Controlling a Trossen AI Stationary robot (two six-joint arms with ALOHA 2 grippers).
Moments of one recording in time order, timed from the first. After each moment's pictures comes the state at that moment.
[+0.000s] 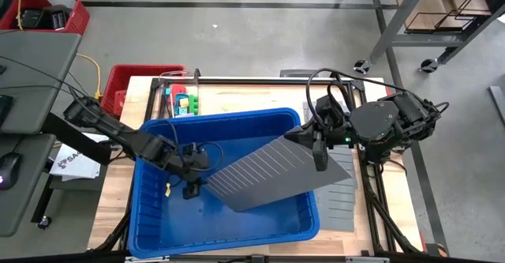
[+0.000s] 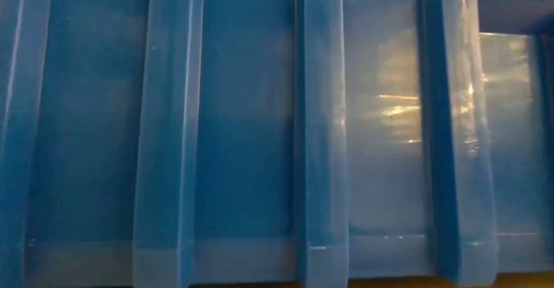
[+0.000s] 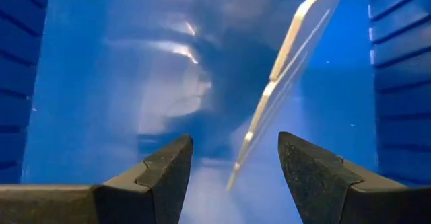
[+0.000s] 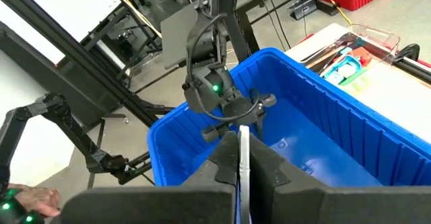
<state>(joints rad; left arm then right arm) -0.45 1.23 0.97 -0.81 -0.18 -0.60 0.41 1.64 2.33 -1.12 0.44 0.70</state>
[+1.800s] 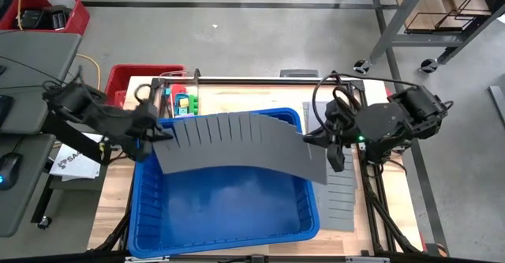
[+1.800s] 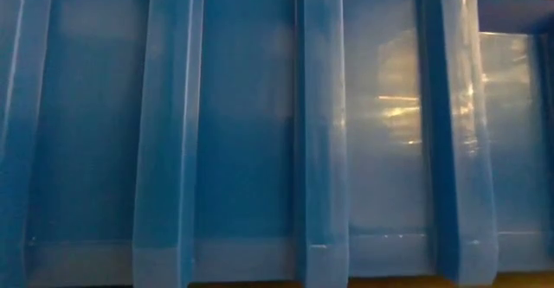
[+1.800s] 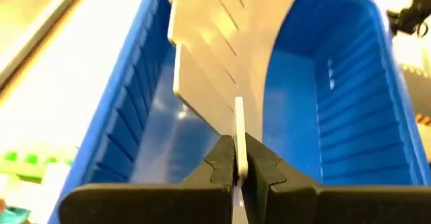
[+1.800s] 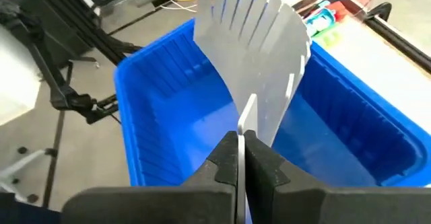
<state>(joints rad) -0.45 0.98 1.57 -1.39 -0.39 -0.63 0.41 1.60 2.33 -1.40 0.36 0.69</state>
